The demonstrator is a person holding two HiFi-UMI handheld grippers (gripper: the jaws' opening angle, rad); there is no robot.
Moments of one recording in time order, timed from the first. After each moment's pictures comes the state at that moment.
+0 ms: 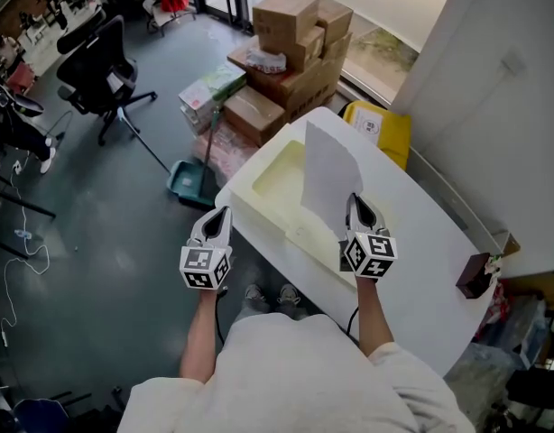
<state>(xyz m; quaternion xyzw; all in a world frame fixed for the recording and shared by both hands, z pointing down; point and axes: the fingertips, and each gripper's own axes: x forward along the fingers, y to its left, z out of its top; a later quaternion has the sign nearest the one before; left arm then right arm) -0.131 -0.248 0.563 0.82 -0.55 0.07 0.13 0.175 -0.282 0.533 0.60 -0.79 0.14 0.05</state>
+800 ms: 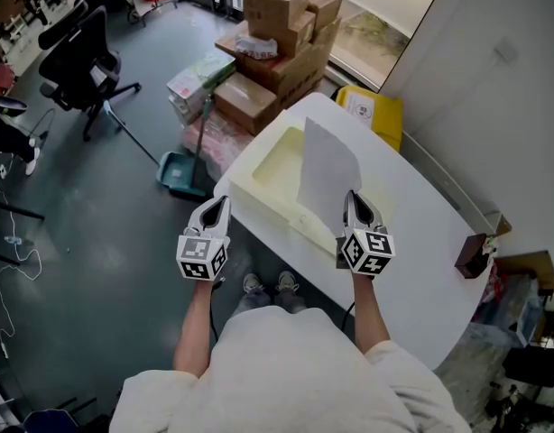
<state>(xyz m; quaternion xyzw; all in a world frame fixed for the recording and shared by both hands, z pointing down) -0.148 -0.256 0.573 0.84 -0.51 0.08 0.14 0.155 -0.258 0.548 0.63 -0.76 0.16 0.06</state>
